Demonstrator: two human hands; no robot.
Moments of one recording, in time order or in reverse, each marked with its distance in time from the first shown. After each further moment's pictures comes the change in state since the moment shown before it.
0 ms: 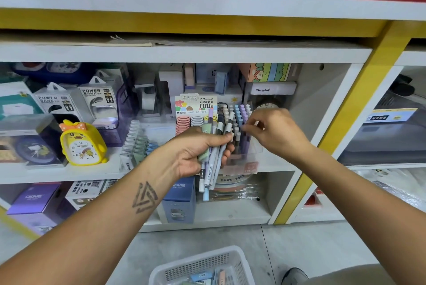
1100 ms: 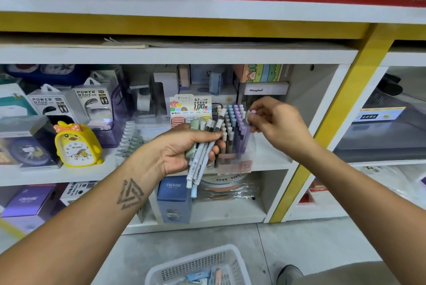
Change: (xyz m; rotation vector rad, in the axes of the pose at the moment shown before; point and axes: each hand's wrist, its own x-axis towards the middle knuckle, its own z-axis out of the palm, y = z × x) left_hand -0.009 0.008 -0.010 -0.032 -0.076 0.001; right_hand -0.010 0.005 -0.019 0.361 0.062 0.123
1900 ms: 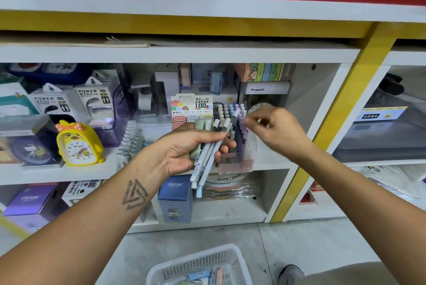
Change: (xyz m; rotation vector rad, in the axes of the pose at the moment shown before) left_hand 0.000 -0.004 0.005 -0.026 -0.040 0.059; right_hand -0.002 -0.001 0.007 -0.158 -0.057 -0.059
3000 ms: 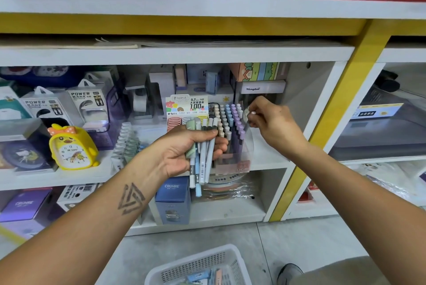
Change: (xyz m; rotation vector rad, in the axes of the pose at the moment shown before) left_hand 0.008 -0.001 0.002 -0.019 0.131 -0.031; right_hand 0.010 0.024 0.005 -0.042 0.082 0.017
